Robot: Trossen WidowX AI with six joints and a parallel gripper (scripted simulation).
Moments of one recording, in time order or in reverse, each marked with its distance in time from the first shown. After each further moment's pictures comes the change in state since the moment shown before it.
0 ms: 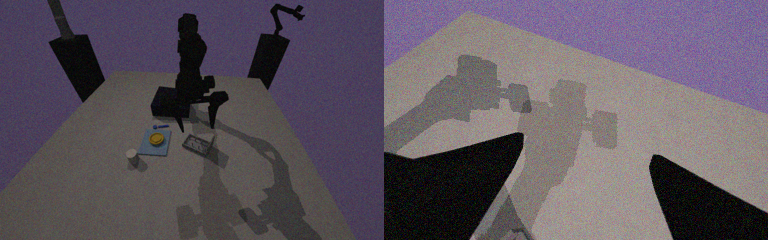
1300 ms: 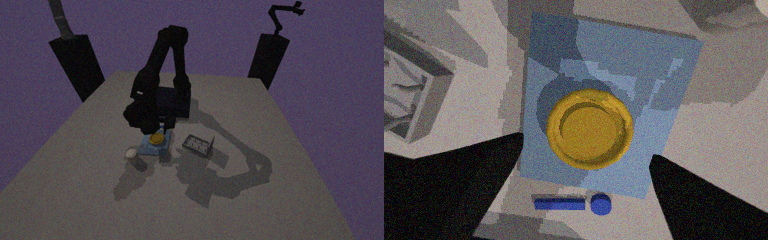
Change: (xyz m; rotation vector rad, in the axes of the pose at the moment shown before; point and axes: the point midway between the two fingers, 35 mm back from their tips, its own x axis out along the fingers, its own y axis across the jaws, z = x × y) arm -0.003 -0.140 -0.255 0.218 0.871 -0.104
